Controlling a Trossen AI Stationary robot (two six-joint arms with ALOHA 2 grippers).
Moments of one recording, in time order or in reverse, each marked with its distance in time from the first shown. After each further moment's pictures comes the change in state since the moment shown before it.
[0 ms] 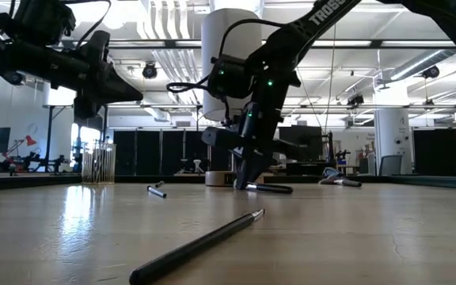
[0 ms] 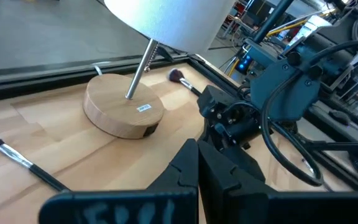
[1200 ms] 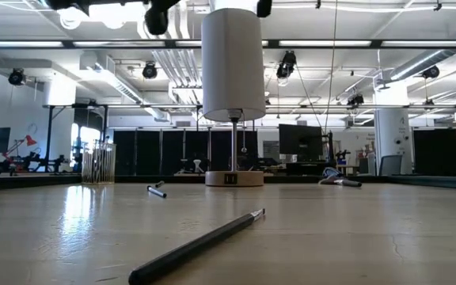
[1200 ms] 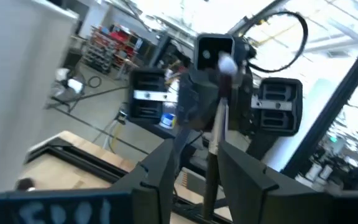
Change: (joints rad) left arm -0.087 0.428 0.606 0.199 0.263 0.003; right arm 0.040 -0.668 -0.233 0.976 -0.241 -0.336
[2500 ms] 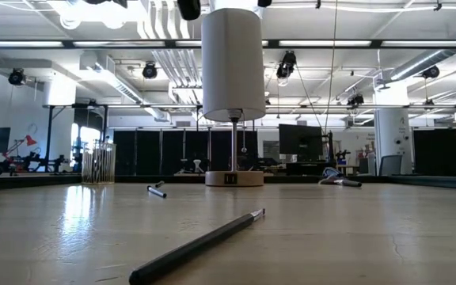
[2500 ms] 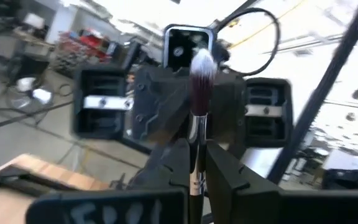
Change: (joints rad) left arm -0.023 0.219 0.205 0.081 0.053 0.008; right arm -0.025 -0.026 0.019 0.035 -0.047 -0.021
